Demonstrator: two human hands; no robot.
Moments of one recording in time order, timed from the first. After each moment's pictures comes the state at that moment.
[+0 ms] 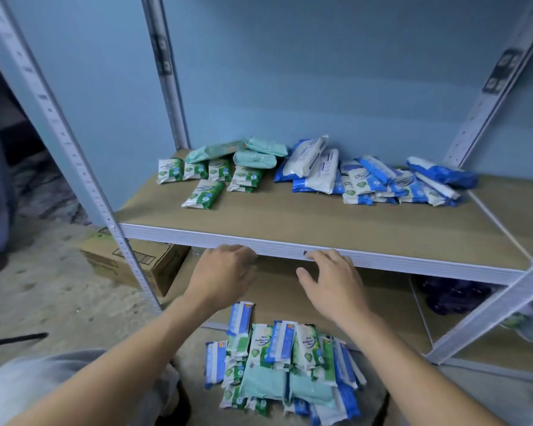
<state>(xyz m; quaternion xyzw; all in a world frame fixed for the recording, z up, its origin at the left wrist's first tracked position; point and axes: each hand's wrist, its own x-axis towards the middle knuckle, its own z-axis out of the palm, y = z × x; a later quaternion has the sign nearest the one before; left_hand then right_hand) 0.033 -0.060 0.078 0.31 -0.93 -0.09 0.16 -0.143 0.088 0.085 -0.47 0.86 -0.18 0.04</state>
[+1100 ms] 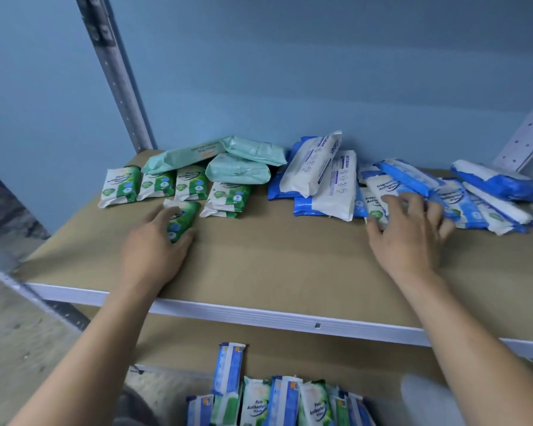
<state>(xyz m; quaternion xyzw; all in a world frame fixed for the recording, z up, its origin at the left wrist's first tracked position) -0.030 -0.236 0.077 0.53 -0.80 -0.14 0.26 -0.344 -0.037 0.074 -0.31 0.90 -0.17 -0.23</state>
